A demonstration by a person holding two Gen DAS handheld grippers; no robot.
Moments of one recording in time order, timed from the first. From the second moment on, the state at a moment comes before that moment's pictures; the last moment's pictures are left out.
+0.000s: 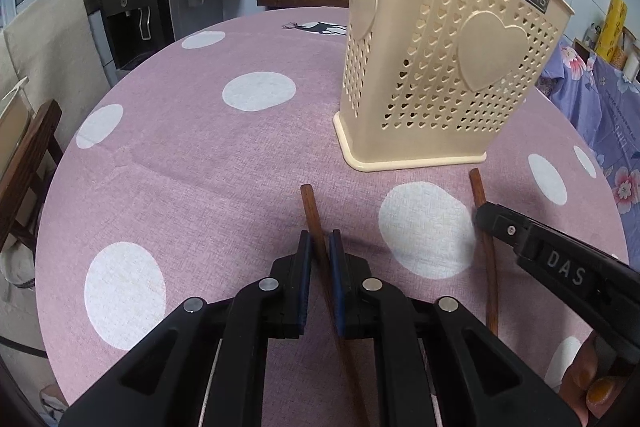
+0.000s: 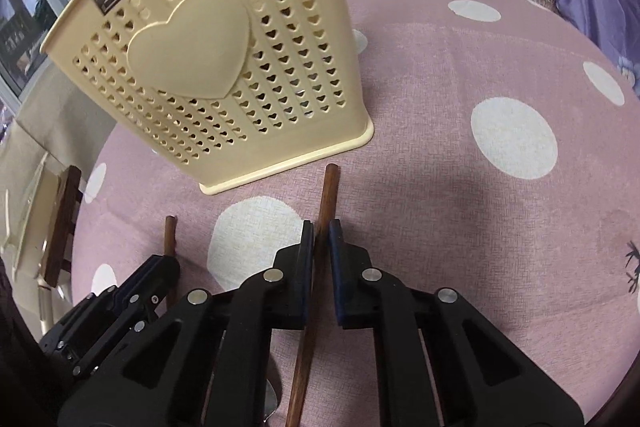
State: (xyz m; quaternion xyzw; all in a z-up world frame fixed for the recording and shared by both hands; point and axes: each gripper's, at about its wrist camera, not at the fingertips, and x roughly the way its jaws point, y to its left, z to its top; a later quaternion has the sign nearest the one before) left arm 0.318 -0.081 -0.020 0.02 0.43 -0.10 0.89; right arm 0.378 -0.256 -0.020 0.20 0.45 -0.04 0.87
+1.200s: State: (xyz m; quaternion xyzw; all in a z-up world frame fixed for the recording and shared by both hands) left arm 0.285 -0.047 0.100 -0.08 0.28 -0.13 0.95; right arm 0.306 -0.274 0.141 0.16 0.23 0.03 0.96
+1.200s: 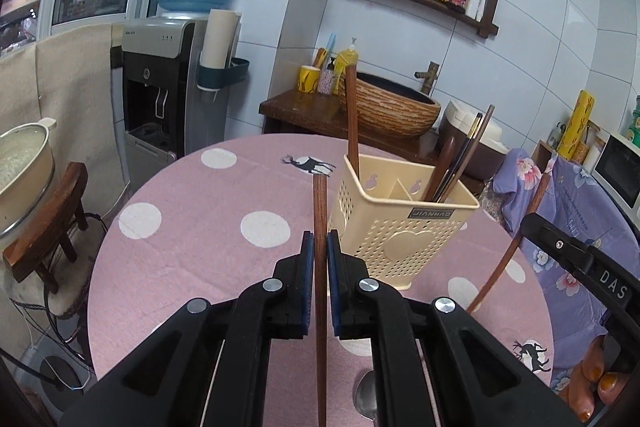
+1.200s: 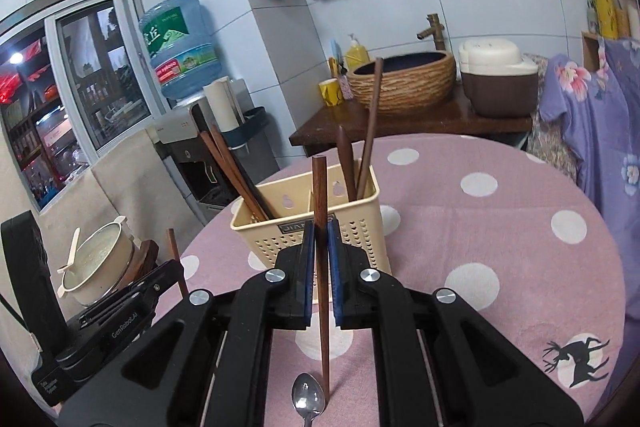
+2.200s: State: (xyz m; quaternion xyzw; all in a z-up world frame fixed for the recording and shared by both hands) left arm 0.277 -0.045 0.167 -0.08 0.24 -0.20 0.95; right arm 0.304 -0.274 0.209 0.12 0.22 0.09 0.96
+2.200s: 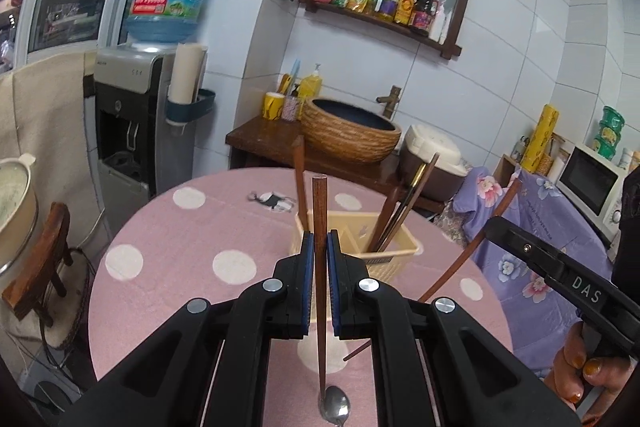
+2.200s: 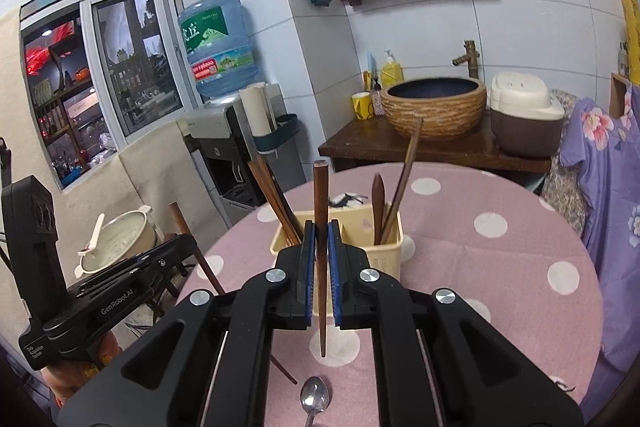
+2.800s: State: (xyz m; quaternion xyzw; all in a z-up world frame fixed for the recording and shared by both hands) left arm 0.348 -0.078 0.245 -0.11 0.16 -0.13 0.97; right arm 0.365 -0.287 0.281 0.09 0.17 0.01 0.98
